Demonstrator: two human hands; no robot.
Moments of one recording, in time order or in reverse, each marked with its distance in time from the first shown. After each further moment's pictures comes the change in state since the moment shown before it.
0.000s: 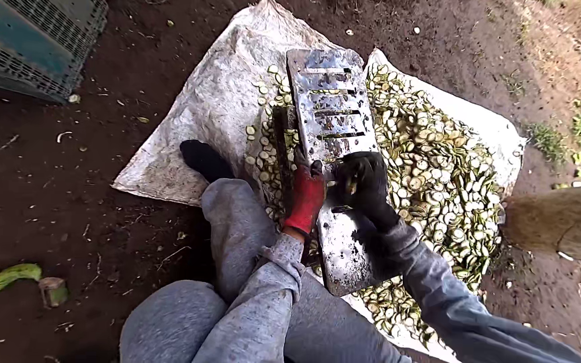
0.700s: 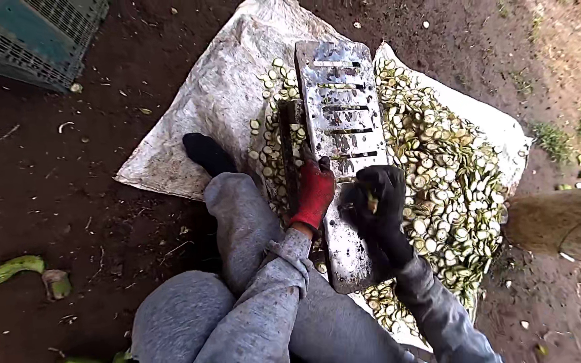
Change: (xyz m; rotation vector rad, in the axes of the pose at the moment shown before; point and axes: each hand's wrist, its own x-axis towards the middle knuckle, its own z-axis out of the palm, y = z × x) left_hand -0.003 0.004 0.002 0.031 -0.002 -0.021; right_hand -0.032 -0.024 -0.024 -0.042 -0.044 0.235
